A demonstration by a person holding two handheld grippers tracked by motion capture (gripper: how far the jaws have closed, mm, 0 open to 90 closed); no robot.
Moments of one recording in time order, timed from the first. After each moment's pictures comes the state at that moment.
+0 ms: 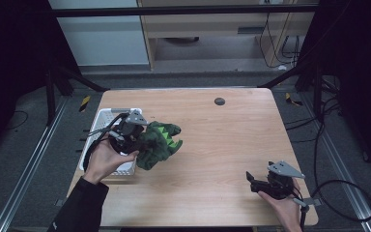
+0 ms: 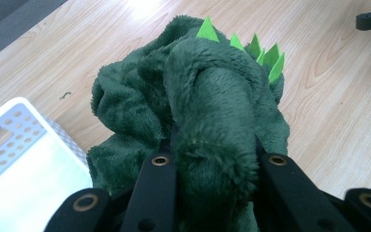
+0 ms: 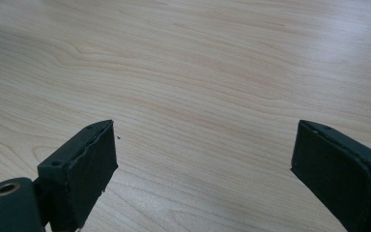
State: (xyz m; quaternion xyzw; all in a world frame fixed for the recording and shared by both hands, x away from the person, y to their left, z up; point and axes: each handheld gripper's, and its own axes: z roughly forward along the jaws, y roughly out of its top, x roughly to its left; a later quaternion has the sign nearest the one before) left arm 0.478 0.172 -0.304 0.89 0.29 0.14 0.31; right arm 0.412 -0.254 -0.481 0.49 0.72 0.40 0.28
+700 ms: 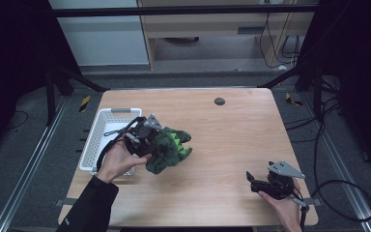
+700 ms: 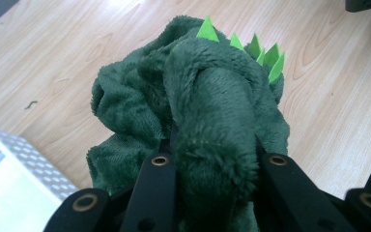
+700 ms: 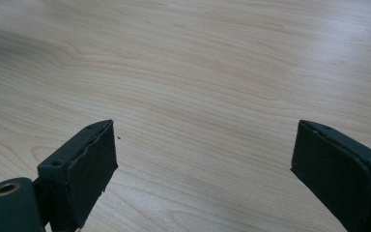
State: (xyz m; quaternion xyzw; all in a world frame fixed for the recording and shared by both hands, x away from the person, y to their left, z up) left arm 0.485 0.142 -0.323 0.92 0.26 0.12 0.28; right arm 0.412 -0.254 -0.481 0.49 0.72 0.40 0.29
